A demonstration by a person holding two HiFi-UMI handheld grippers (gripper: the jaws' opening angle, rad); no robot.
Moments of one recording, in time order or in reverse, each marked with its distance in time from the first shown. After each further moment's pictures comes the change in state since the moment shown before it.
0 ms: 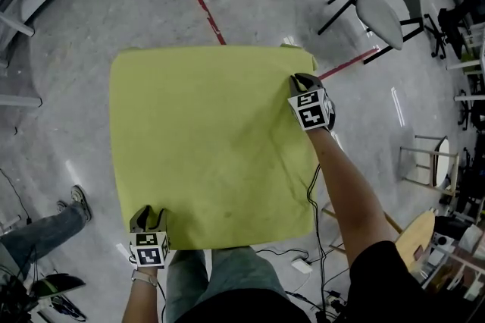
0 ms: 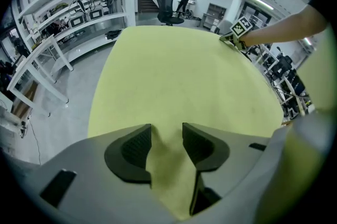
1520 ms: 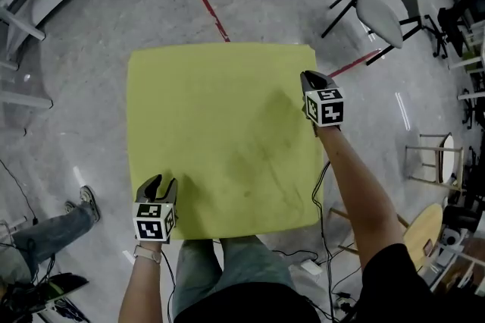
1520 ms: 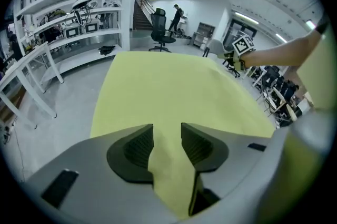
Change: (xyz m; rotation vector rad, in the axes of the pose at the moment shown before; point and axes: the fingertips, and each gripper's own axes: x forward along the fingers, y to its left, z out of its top) left arm -0.015 0.000 0.084 0.025 -0.192 -0.105; right arm -0.060 0.005 0.027 0.282 -0.139 0.014
